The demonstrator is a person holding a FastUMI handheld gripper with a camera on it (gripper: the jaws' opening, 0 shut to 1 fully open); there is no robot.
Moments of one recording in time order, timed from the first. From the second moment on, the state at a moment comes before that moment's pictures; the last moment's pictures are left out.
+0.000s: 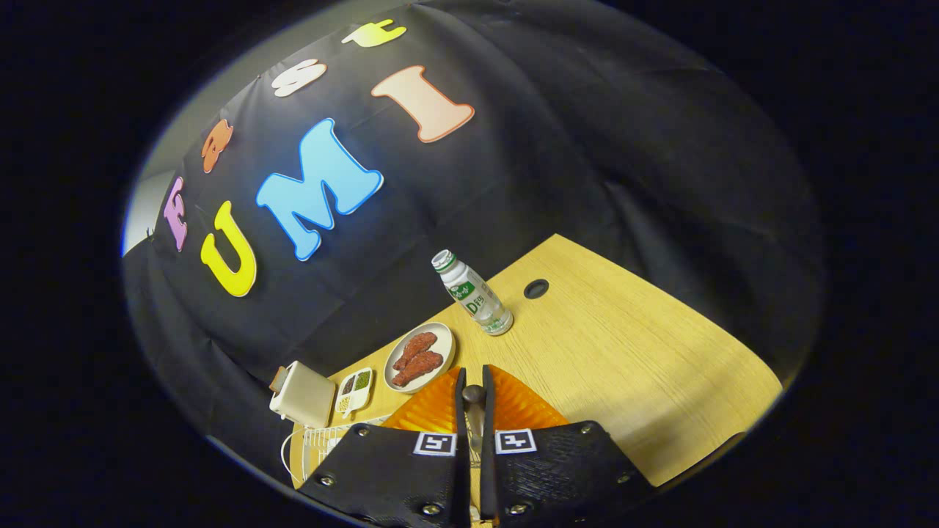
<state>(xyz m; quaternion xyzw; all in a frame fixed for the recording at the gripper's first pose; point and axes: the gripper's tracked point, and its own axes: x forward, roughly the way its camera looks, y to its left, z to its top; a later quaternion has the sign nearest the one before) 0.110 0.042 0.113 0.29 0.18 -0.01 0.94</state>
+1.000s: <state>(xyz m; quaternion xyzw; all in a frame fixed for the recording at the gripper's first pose) -0.015 0.209 0.226 0.16 0.12 0.18 0.96</state>
